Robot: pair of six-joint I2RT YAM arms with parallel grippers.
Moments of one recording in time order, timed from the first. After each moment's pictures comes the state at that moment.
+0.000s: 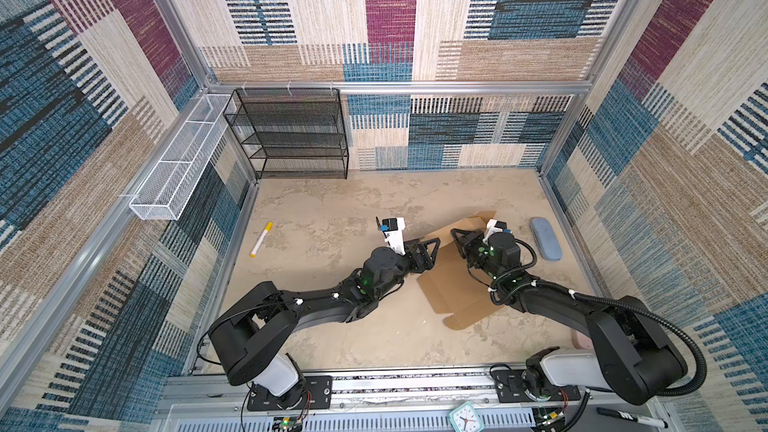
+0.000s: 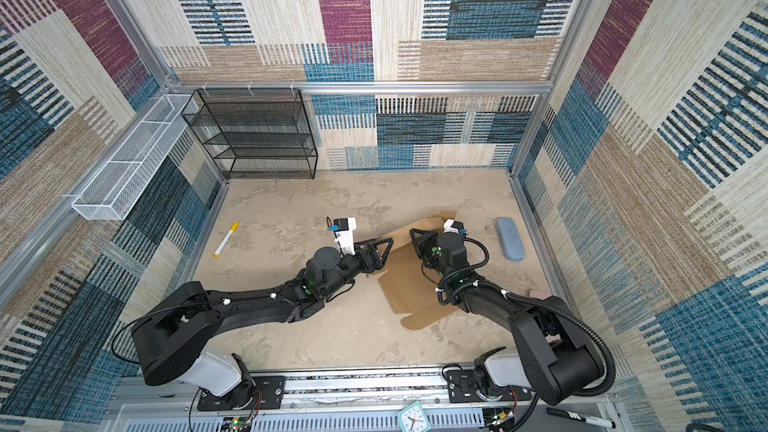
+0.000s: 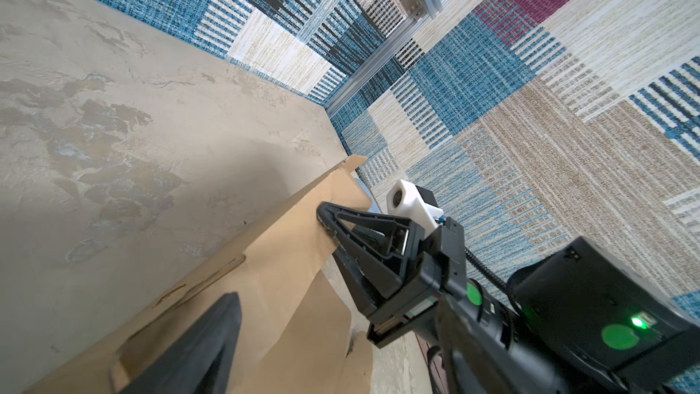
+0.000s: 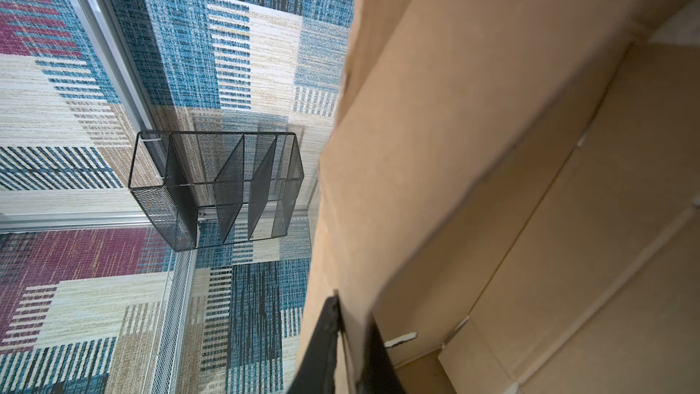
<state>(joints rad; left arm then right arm) -0.89 1.55 0.70 0.75 -0.10 -0.80 0.39 1.34 0.48 0.57 -0.10 1.36</state>
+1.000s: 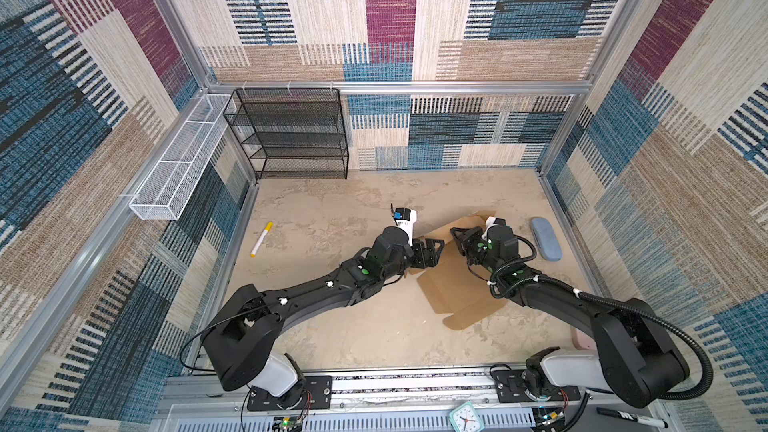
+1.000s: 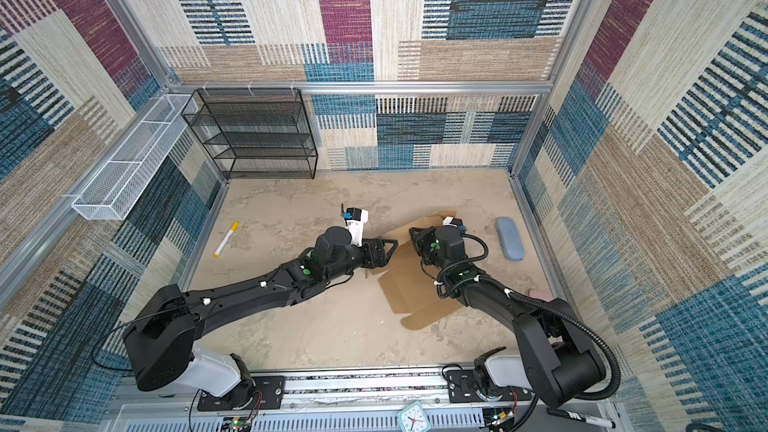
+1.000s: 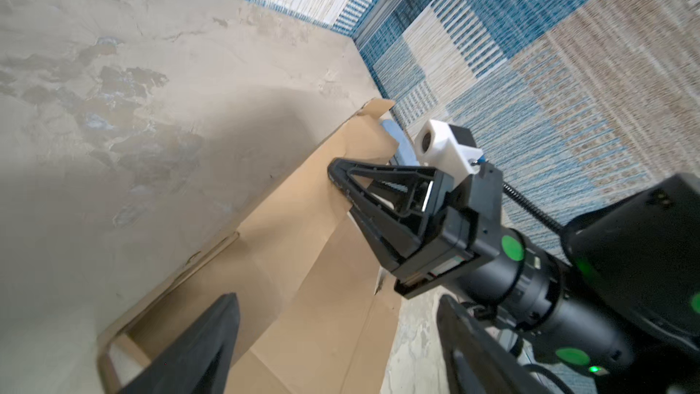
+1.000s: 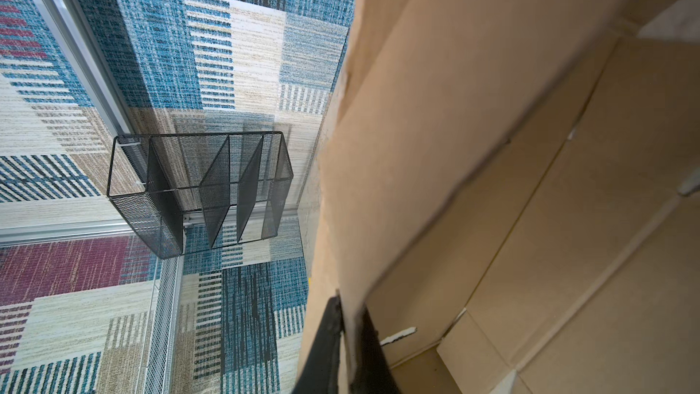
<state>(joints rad) -0.87 1.52 0.96 0.17 0.01 -0.69 0.39 1.33 0.56 0.40 -0.11 1.36</state>
